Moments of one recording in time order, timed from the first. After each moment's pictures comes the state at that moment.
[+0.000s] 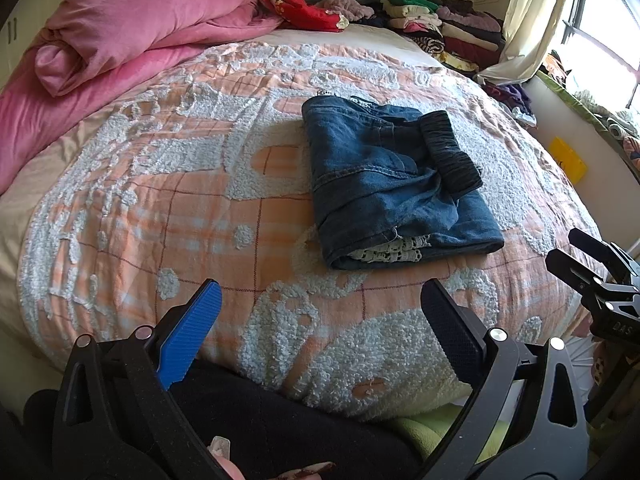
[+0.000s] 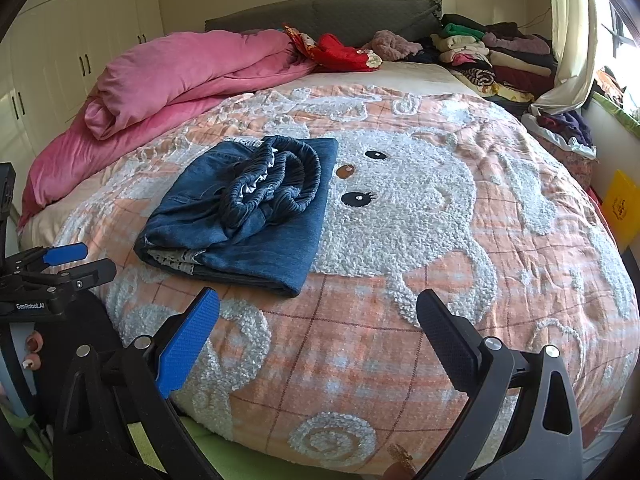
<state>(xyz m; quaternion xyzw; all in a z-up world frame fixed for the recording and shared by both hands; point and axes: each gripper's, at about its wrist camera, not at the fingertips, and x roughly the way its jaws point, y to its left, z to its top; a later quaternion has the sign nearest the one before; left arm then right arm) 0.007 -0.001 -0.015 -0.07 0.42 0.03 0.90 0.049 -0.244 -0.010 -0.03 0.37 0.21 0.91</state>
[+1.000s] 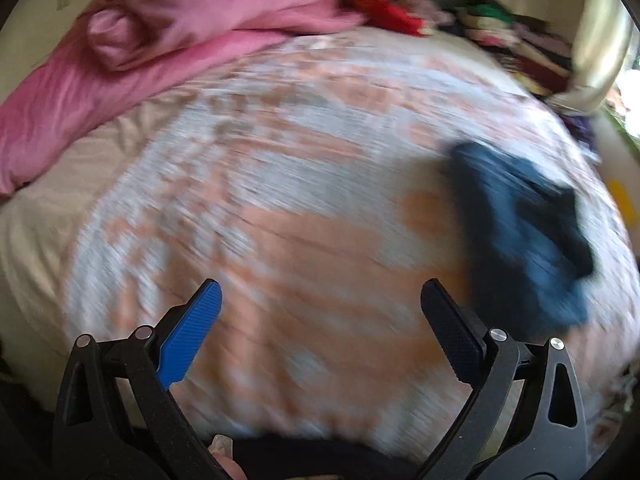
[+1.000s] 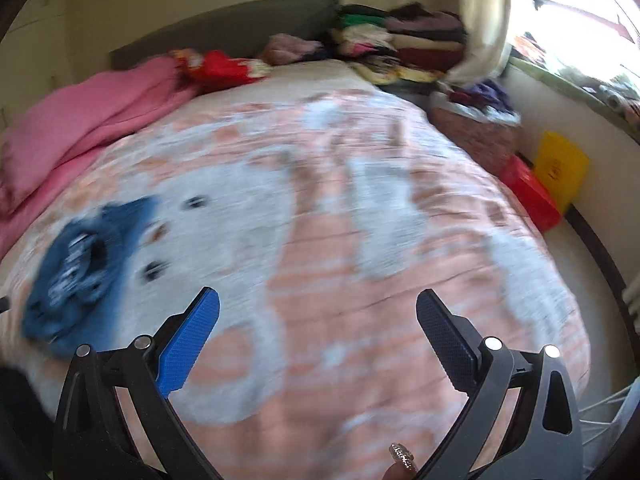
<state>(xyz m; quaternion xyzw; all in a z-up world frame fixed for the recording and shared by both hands) 0.062 0.120 -0.017 -0.11 0.45 0.16 0.87 0.161 -0.383 -0.005 0.01 0.37 0.05 0.93</state>
